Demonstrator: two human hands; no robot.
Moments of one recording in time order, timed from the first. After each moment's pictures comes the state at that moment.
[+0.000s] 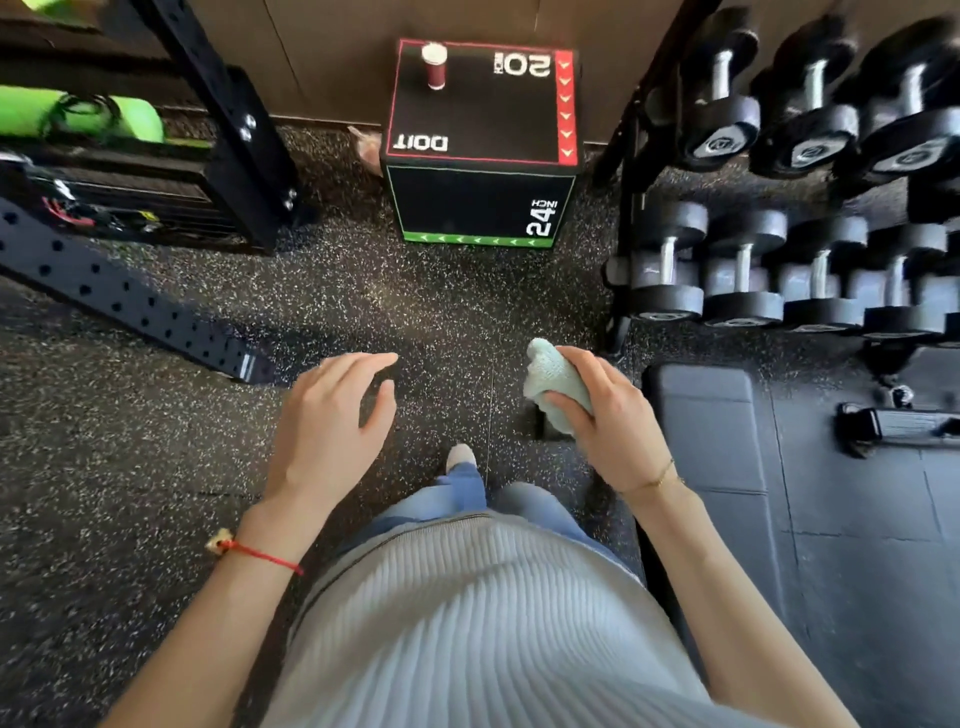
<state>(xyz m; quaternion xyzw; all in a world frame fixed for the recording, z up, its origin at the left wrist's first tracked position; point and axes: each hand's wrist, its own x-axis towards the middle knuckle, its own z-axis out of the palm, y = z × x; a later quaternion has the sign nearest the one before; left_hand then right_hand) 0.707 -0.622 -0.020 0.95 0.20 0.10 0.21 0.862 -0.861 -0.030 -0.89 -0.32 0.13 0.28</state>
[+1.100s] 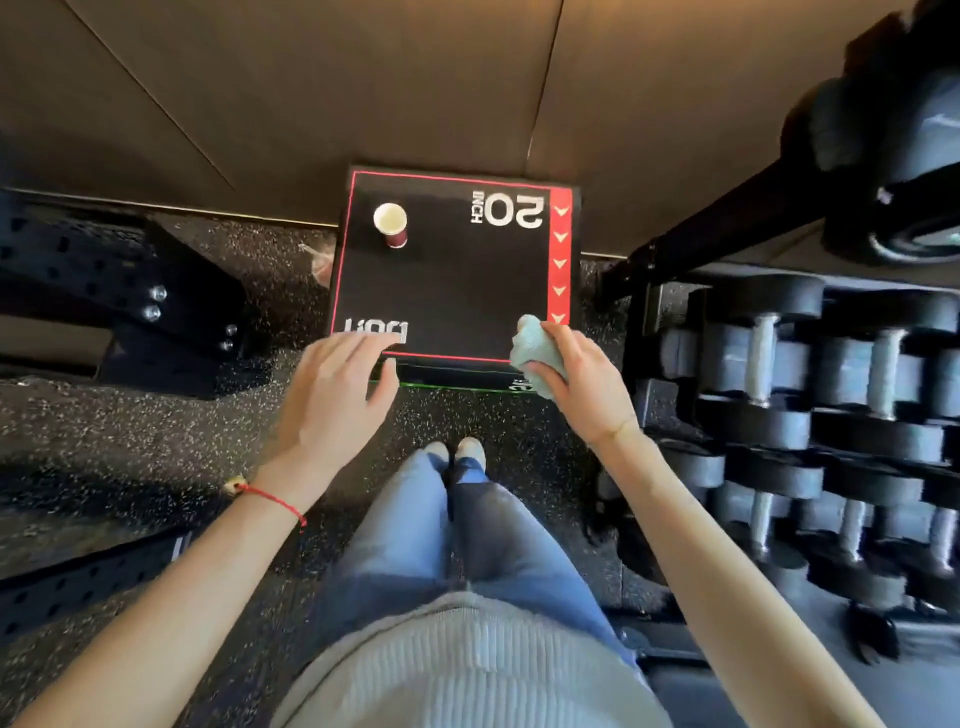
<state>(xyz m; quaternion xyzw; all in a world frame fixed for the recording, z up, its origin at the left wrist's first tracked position) 1.364 -0.326 -0.063 0.97 0.17 0.09 0.17 1.534 -0.550 -0.102 -0.90 -0.32 0.16 0.25</state>
